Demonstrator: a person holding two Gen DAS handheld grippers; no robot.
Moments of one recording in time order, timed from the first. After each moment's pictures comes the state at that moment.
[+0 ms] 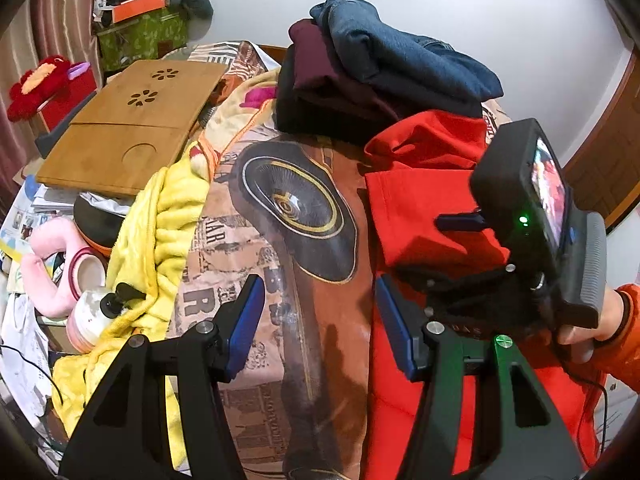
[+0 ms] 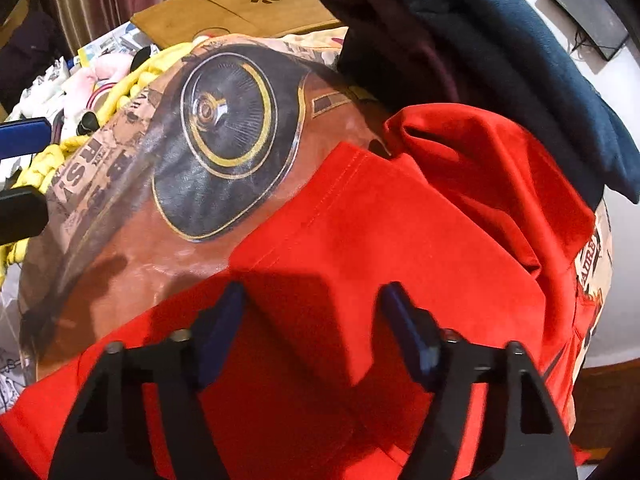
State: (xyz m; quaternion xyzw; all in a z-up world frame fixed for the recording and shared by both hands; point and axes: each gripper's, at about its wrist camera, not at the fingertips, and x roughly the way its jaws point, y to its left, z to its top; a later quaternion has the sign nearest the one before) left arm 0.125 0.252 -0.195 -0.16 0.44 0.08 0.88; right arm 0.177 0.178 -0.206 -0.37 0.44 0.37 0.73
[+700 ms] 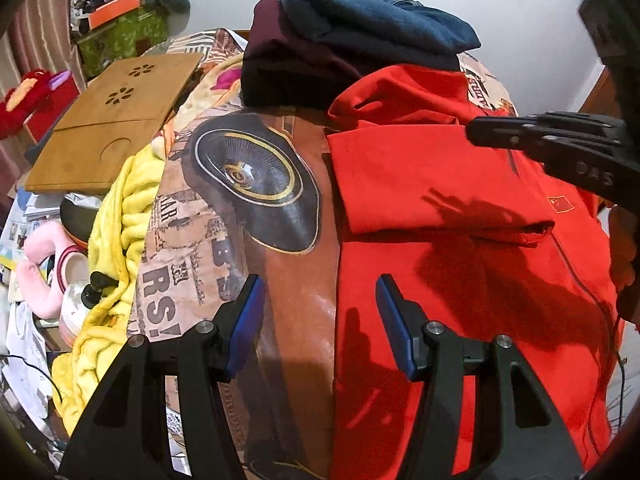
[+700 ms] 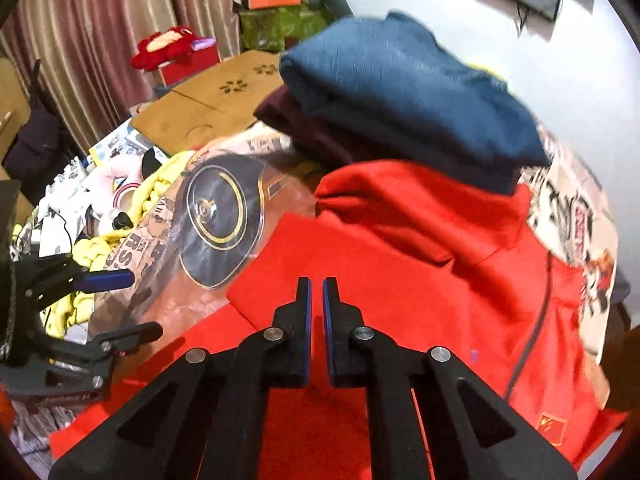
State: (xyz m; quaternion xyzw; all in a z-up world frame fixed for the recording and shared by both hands) left arm 0.134 0.212 -0.208 -0.13 0.47 0.06 0.87; right arm 0.188 0.120 -0.120 -0.23 0.41 0.39 0.79
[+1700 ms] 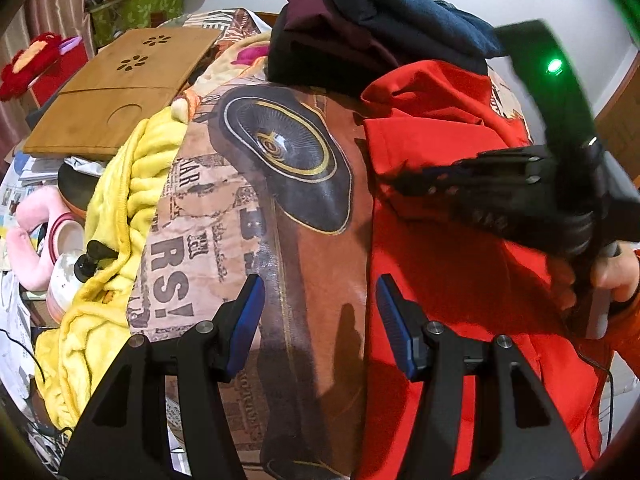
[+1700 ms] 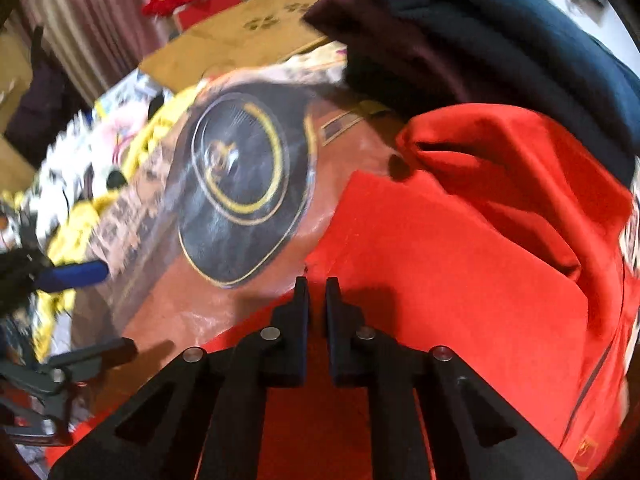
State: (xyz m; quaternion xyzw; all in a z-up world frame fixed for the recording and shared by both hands) left arm 0.126 0.236 -0.229 -0.17 0.48 0.07 0.86; right arm 0.200 0.178 -0.195 -0.25 0.48 0.41 0.73
